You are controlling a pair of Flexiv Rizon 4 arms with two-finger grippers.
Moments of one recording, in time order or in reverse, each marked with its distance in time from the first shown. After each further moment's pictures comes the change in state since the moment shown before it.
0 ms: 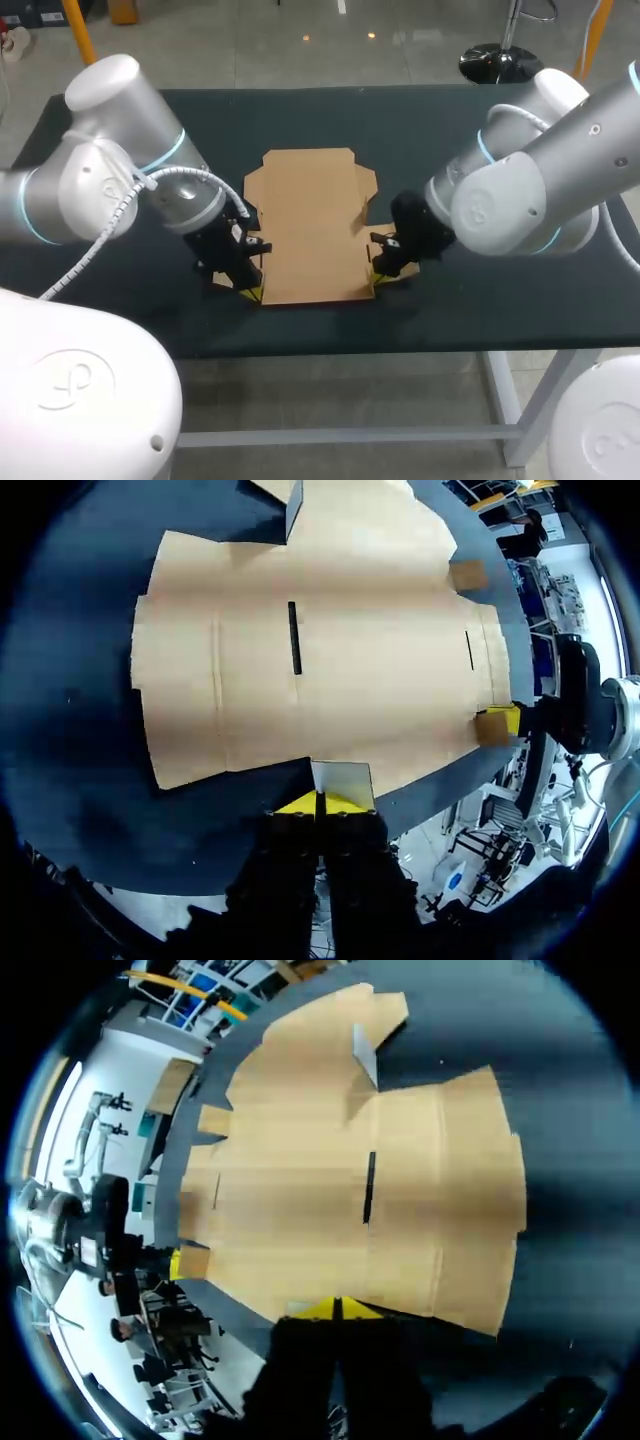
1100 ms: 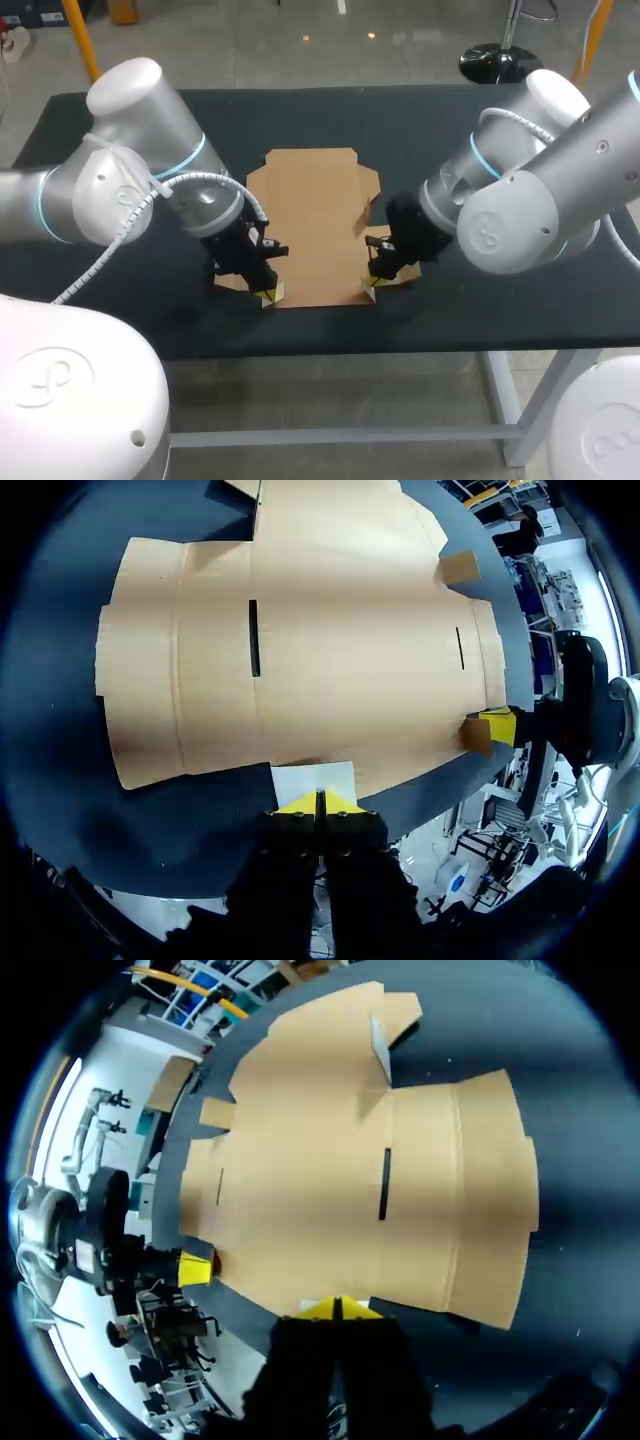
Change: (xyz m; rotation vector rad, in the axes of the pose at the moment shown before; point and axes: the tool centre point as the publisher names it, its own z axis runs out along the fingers) left arm 0.021 -0.001 0.013 0.019 -0.003 0.013; right arm 0.006 -0.007 0.002 -0.007 -0.017 -0.005
